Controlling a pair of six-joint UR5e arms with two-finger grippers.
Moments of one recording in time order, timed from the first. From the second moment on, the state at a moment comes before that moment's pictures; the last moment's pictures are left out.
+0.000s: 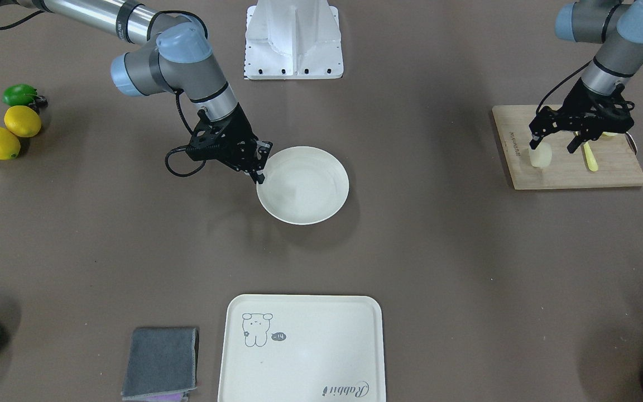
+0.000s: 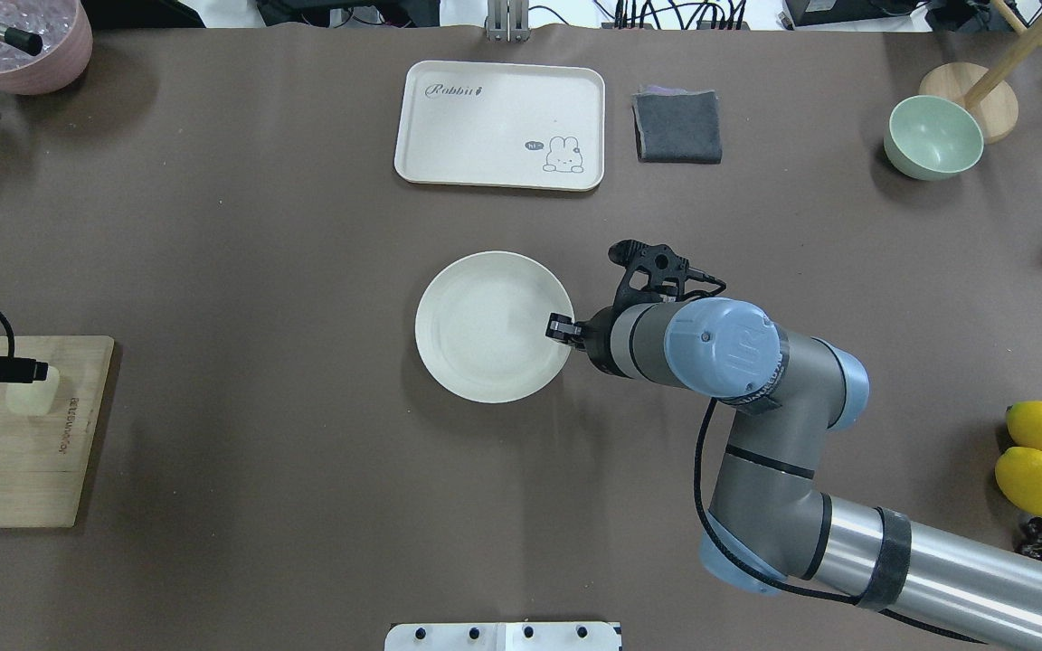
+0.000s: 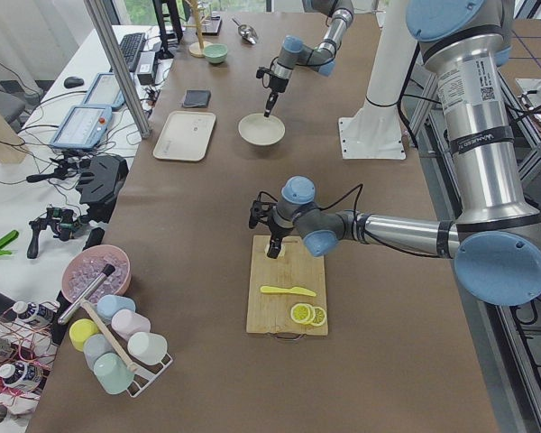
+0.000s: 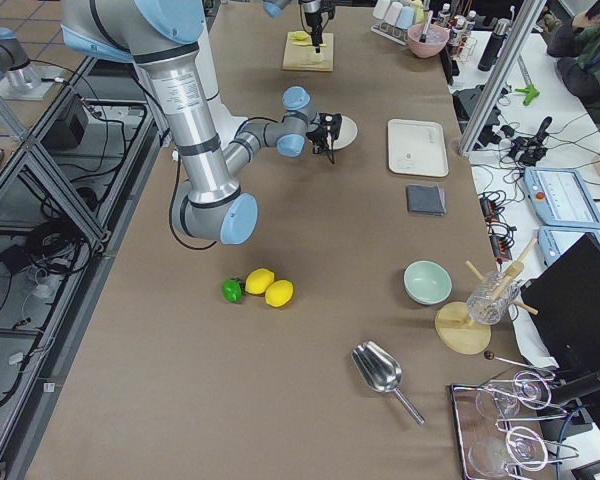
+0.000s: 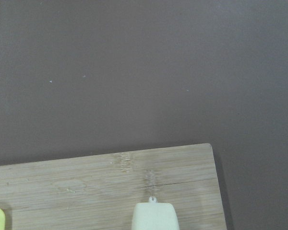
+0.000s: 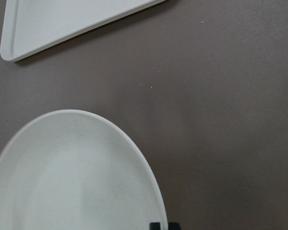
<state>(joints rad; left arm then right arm) -0.82 -1.30 -1.81 -2.43 -1.95 -0.92 0.44 -1.09 1.67 -1.00 1.61 1.55</state>
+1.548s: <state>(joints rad) -0.77 -1.30 -1.79 -2.43 -1.91 -0.92 0.74 -1.08 1.82 -1.24 2.01 1.53</state>
